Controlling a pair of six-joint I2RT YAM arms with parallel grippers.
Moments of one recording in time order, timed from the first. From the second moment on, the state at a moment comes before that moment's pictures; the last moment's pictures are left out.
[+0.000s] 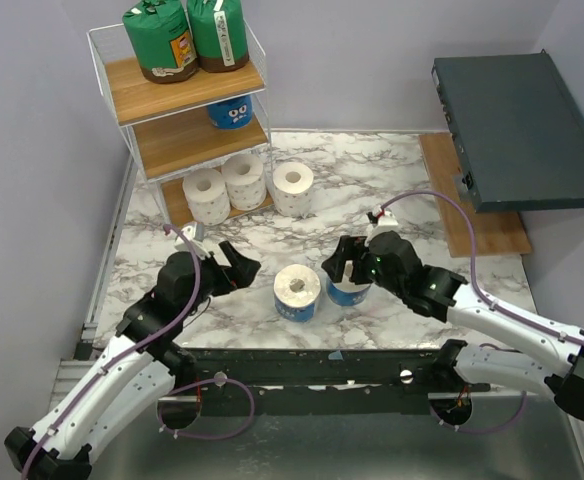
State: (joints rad) left arm -0.58 0.51 0.52 -0.44 -0.13 -0.79; right arm 0.88 0.99 0.70 -0.23 0.27 0.66
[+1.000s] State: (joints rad) left arm -0.79 1.20 0.90 -0.61 0.05 -0.46; right arm 0.88 1.00 0.73 -0.23 0.25 0.67
